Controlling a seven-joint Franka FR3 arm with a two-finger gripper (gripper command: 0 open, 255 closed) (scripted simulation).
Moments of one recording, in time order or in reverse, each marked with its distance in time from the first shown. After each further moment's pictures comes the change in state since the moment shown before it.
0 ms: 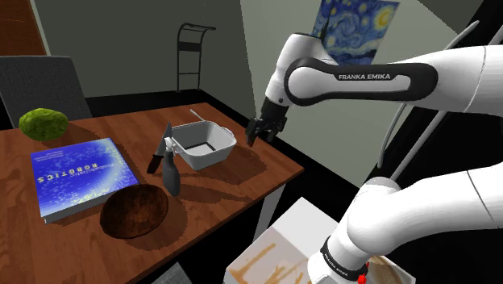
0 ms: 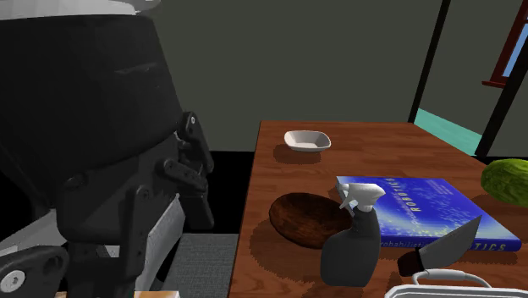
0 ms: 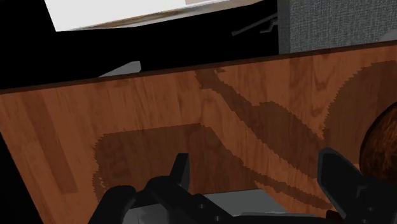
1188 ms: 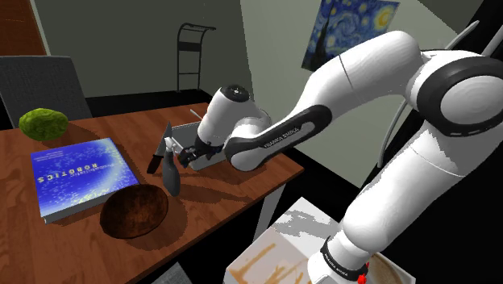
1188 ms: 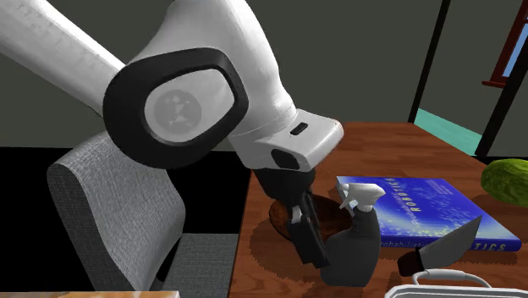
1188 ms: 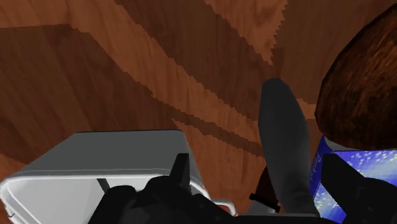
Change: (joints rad) arm -0.114 0.563 0.390 0.080 -0.378 0.740 0.510
